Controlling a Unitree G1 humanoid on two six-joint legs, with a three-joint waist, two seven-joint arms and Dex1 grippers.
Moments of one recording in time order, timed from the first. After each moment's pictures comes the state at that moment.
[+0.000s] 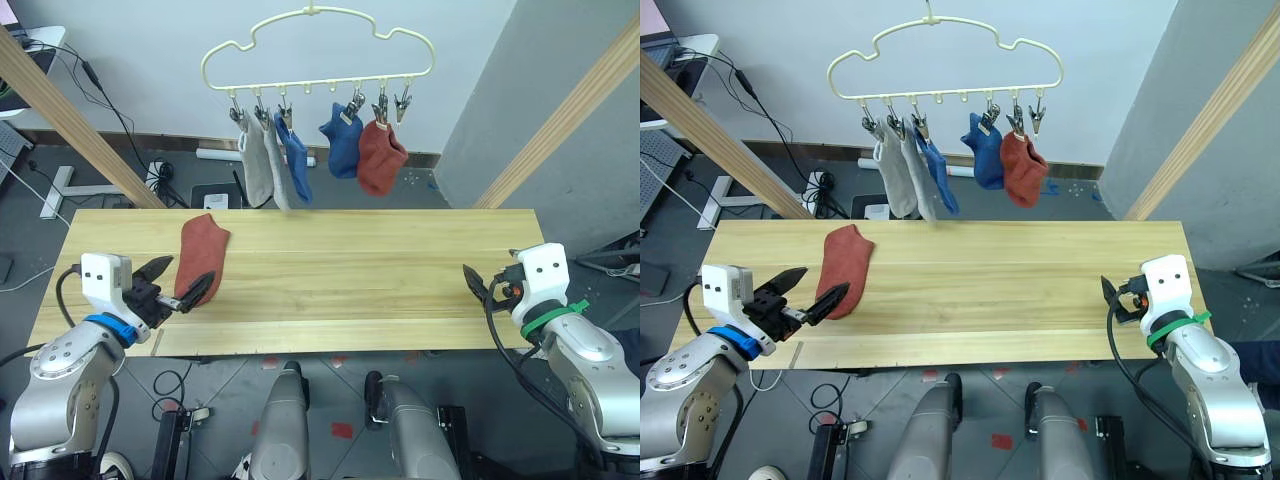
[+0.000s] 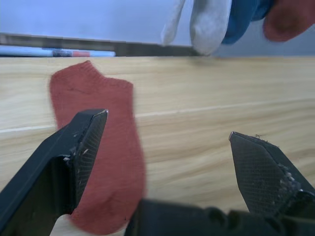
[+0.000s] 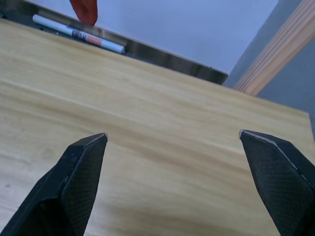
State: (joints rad) left arm 0.03 0.60 0.40 -0.27 -0.54 0.42 -0.62; right arm -0.03 -0.44 -0.18 -0.51 0.21 0.62 0.25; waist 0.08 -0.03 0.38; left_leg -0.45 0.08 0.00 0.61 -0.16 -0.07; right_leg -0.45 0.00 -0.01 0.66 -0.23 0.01
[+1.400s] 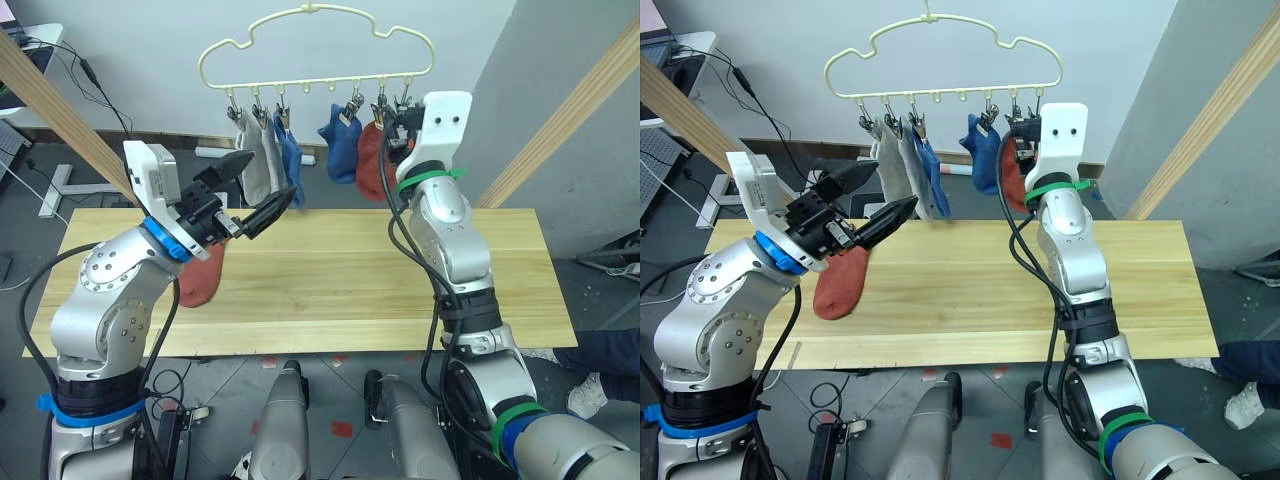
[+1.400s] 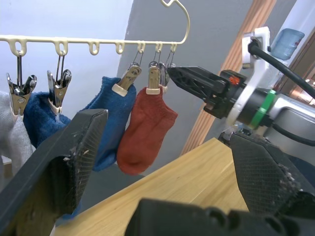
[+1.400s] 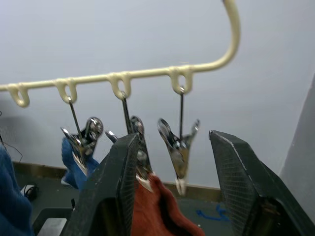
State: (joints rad) left arm -0.41 0.58 0.23 -0.37 -0.66 0.47 -0.65; right arm -0.89 0.00 -0.02 0.18 0.05 0.24 -0.09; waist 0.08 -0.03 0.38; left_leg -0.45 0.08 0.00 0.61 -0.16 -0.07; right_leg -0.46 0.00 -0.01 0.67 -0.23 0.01
